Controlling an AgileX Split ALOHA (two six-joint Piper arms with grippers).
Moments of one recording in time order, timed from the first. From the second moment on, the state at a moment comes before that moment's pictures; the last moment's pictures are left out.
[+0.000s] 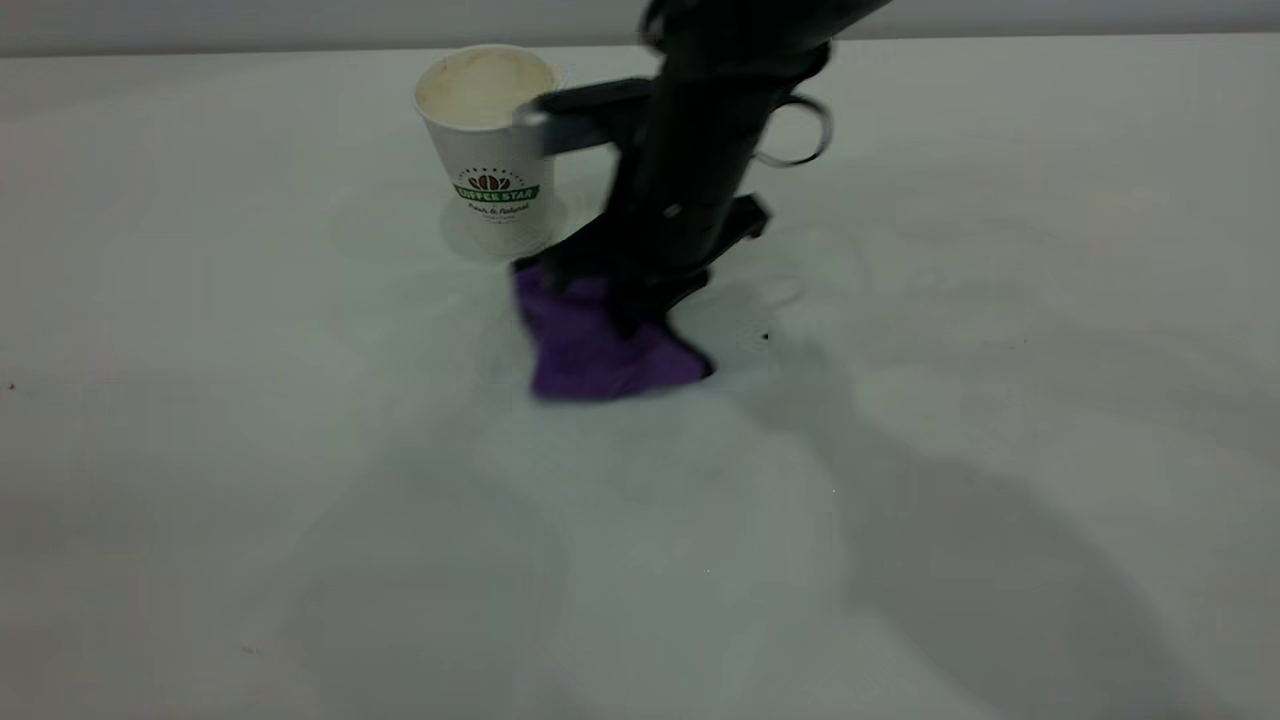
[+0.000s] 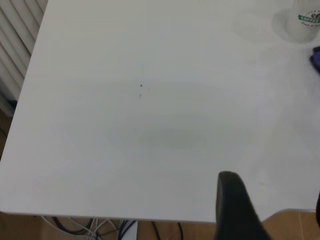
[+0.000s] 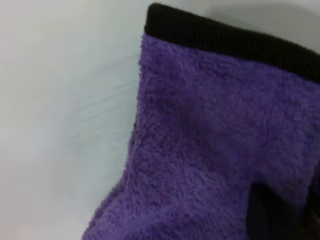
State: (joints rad) left arm 0.05 -0.02 -0.49 0.03 1.13 0.00; right arm 0.57 2.63 -1.80 0.32 0.50 -0.14
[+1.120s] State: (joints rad) left arm 0.05 -0.02 -0.49 0.03 1.13 0.00; right arm 0.38 2.62 -1.81 0.25 0.59 -0.13
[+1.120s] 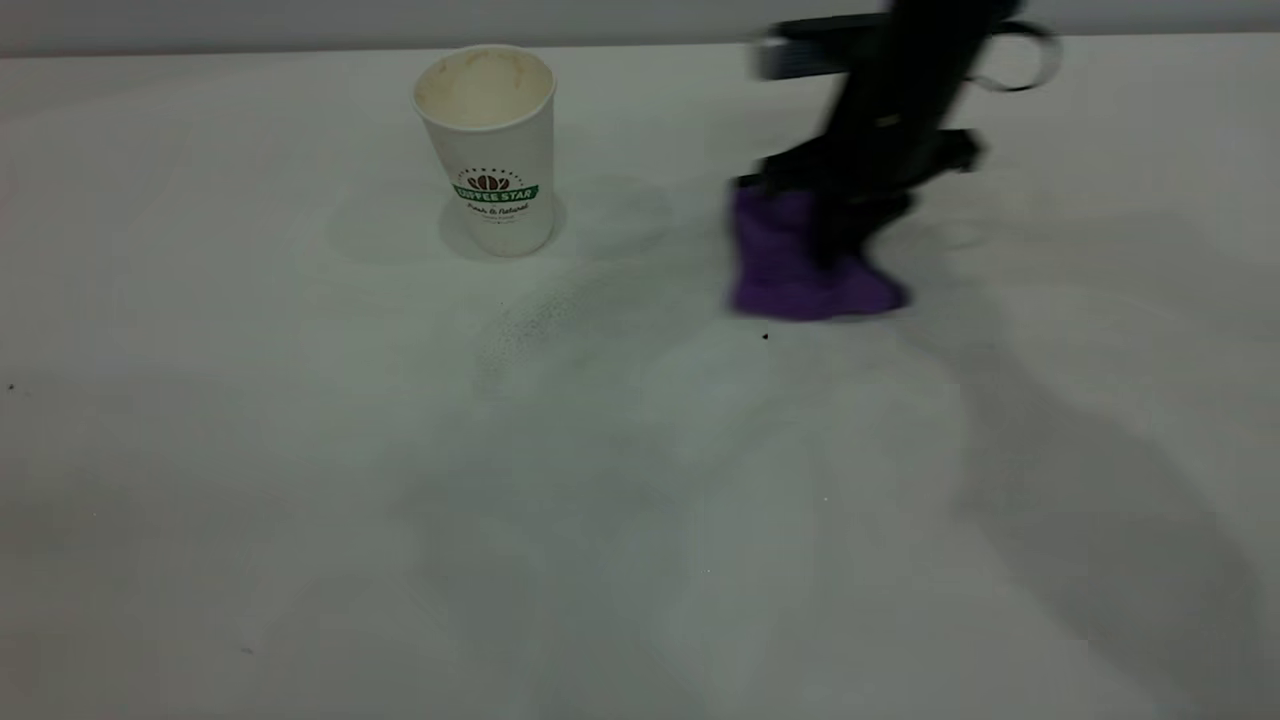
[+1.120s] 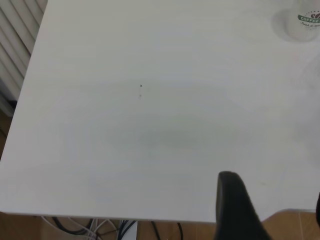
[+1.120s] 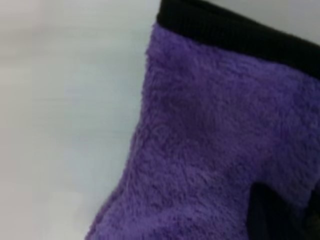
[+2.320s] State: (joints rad) left arm 0.05 -0.02 -0.49 0.03 1.13 0.00; right arm 0.42 2.68 -1.95 0.09 0.90 0.15
